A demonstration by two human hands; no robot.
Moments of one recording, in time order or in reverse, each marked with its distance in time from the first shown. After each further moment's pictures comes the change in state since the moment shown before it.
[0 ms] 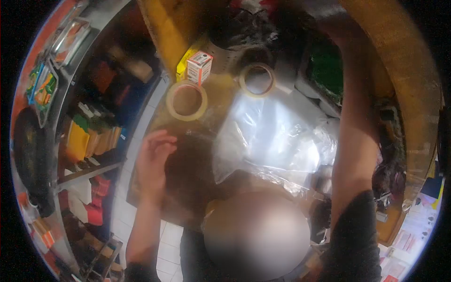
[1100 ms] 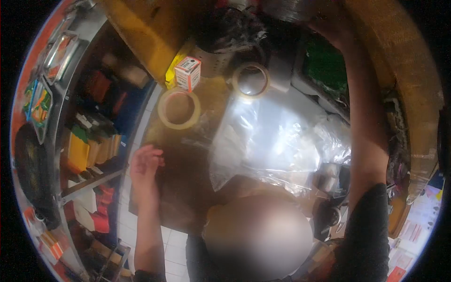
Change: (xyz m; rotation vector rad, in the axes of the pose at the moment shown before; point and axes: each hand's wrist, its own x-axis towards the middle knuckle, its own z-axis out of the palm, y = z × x) left_hand 0.001 -0.020 -0.020 0.001 0.071 -0.005; right_hand -0.012 0.049 0.006 0.100 -0.111 0.063
